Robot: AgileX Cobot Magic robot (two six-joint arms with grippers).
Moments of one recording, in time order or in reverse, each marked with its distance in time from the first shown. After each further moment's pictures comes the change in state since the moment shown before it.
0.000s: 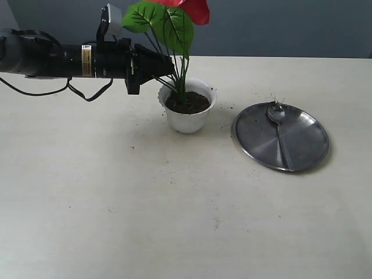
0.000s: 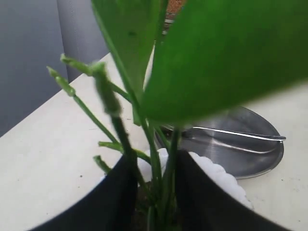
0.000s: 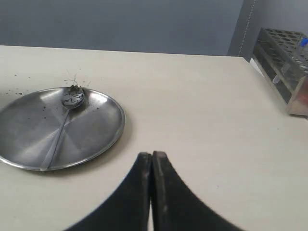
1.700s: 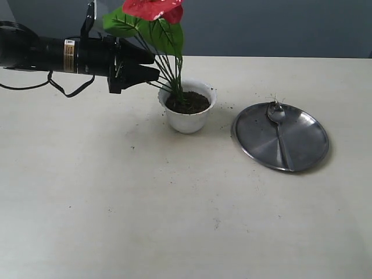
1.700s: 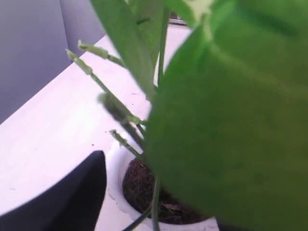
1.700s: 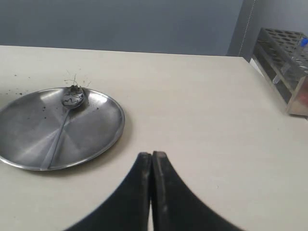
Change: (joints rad) left arm 0.064 -0.038 0.000 0.135 0.004 -0.048; right arm 0.000 0.000 0.000 0.000 0.000 0.000
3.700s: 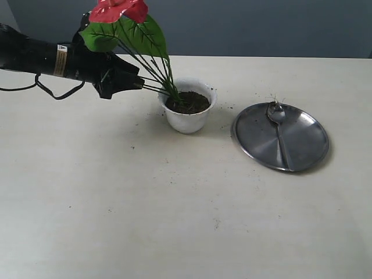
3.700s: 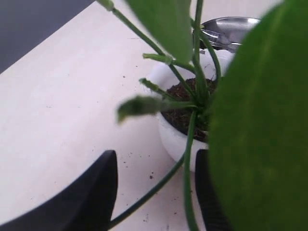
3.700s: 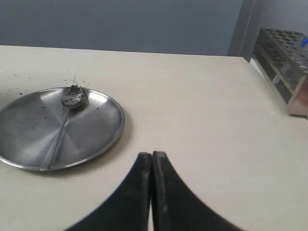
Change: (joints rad) left arm 0.043 -0.002 0.000 0.145 0.144 -0.124; right arm 0.000 0.000 0.000 0.000 0.000 0.000
